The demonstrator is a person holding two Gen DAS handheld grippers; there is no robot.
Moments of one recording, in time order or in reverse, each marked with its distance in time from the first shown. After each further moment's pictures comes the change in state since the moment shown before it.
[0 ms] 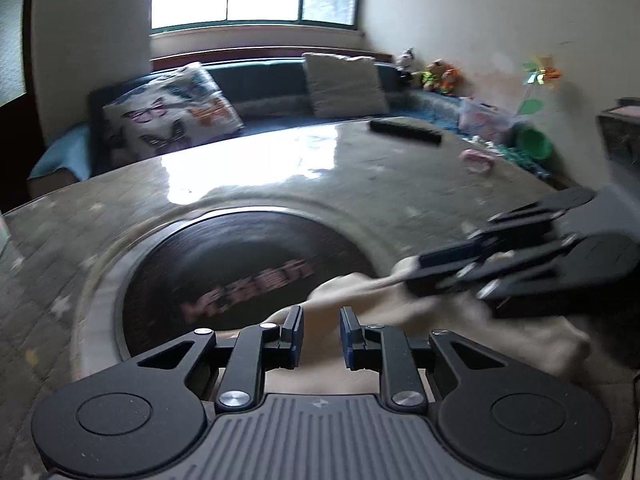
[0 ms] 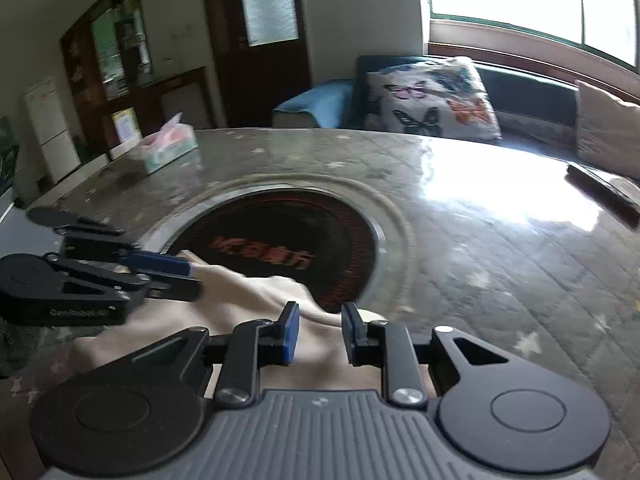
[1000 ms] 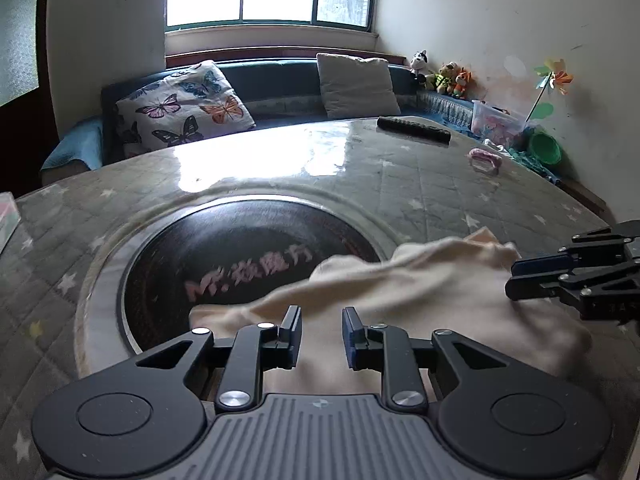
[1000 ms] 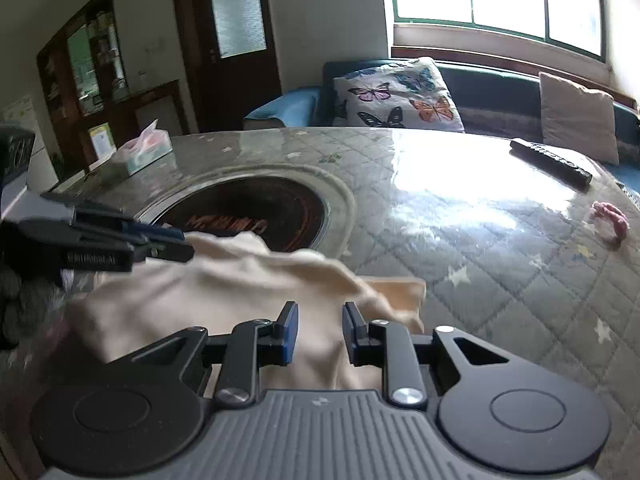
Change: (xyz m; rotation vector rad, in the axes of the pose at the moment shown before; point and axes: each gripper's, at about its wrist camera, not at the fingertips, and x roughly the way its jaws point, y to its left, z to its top) left arm -0.011 -0.006 -0.021 -0.034 -0.002 0.052; right arm -0.056 -0.027 -0.054 0.066 -0.040 -0.084
